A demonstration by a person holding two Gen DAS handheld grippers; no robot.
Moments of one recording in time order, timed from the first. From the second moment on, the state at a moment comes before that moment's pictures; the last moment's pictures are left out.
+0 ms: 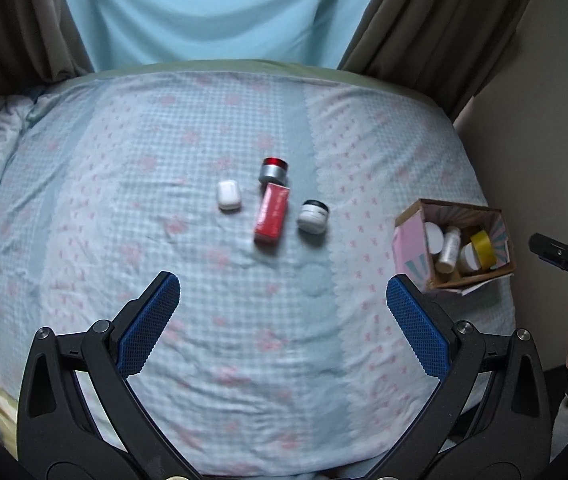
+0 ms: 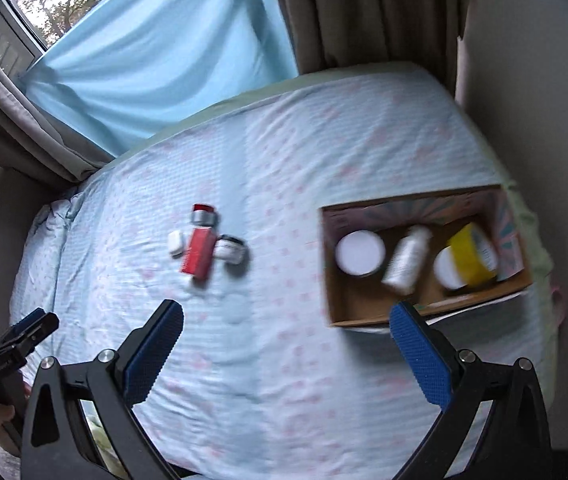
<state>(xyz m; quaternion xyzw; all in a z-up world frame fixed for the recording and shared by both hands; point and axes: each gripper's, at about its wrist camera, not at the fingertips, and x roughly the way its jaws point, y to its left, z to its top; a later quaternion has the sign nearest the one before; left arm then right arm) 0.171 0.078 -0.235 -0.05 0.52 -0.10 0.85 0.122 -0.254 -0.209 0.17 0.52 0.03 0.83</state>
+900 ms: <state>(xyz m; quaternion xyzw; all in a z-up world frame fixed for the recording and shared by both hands) 0.359 0.045 -0.424 0.01 0.64 -0.14 0.75 0.303 -0.144 -0.378 0.26 0.65 -0.01 0.72</state>
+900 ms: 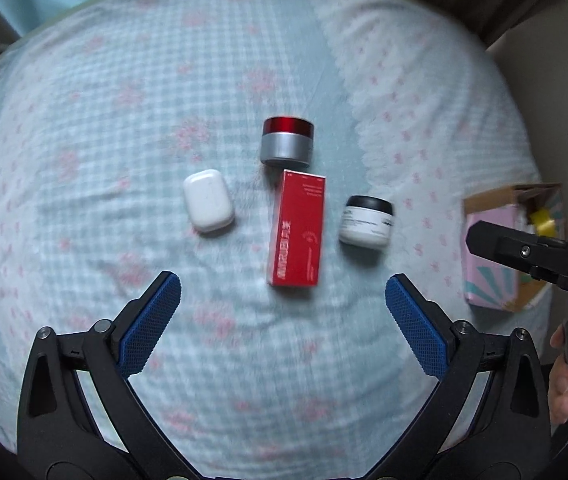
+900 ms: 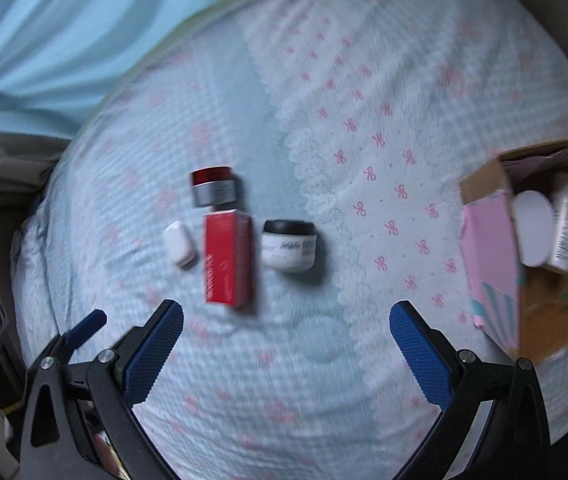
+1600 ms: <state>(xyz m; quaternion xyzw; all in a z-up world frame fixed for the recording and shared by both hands) 0.398 -0.022 -0.551 0.08 0.70 -0.12 0.70 0.358 -0.139 -0.511 0.33 0.71 -0.04 0.62</state>
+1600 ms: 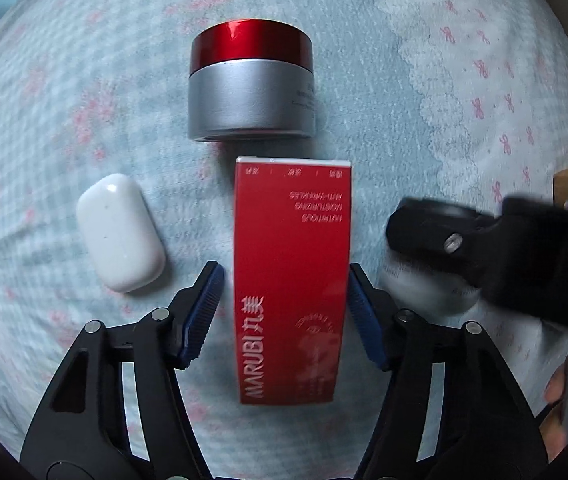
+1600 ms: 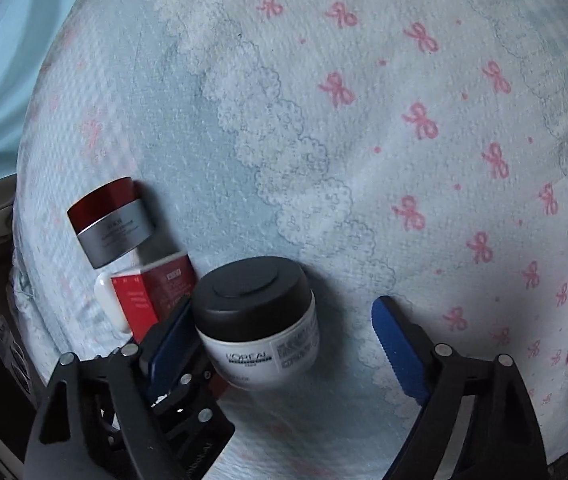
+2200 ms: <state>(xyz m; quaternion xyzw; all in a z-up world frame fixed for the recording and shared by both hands) 0.389 0.001 -0.518 0.06 0.67 -0.12 0.73 0.355 -0.113 -0.479 0.32 0.68 -0.02 0.66</state>
